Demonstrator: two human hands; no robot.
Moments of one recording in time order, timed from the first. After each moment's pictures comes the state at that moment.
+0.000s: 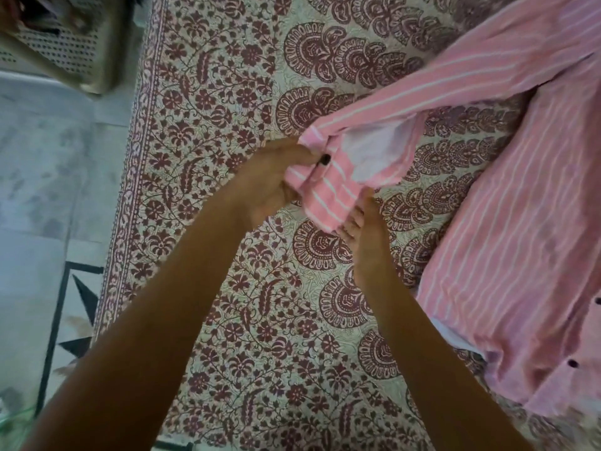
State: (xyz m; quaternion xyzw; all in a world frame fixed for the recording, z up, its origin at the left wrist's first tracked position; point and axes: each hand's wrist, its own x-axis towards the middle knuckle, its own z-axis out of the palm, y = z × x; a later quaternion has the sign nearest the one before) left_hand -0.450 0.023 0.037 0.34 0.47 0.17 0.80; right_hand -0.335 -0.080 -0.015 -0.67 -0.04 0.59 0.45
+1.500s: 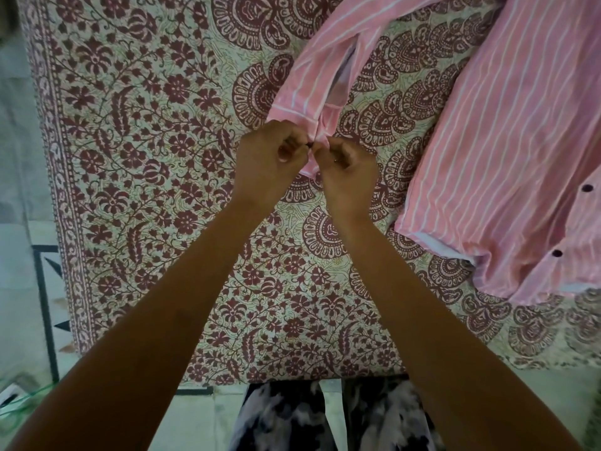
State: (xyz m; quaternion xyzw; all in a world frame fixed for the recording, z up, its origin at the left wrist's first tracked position) left_hand -0.441 -0.055 -0.045 0.72 0.51 0.18 0.44; right_hand -0.345 -0.117 -0.050 -0.81 -0.24 0.32 0.43
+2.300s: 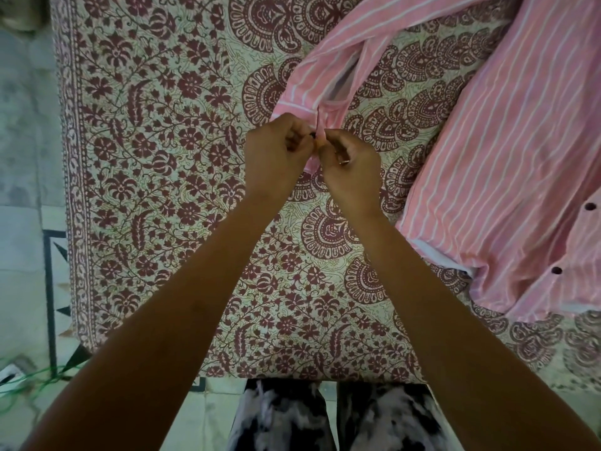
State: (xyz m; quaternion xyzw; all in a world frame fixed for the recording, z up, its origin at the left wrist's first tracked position) left_hand -0.426 -0.061 -0.035 0.67 0.58 0.20 0.42; right_hand -0.329 -0.113 -0.042 -0.76 -0.37 0.36 0.40
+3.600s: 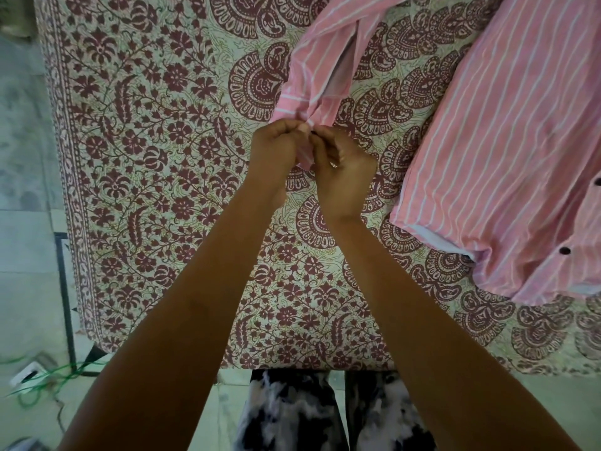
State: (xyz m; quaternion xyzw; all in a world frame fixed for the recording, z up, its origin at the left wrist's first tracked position) left_hand -0.408 -0.072 -0.031 0.33 0.62 0.20 0.68; right_hand -0.340 -0.131 -0.055 -0.77 -0.36 0.23 0.47
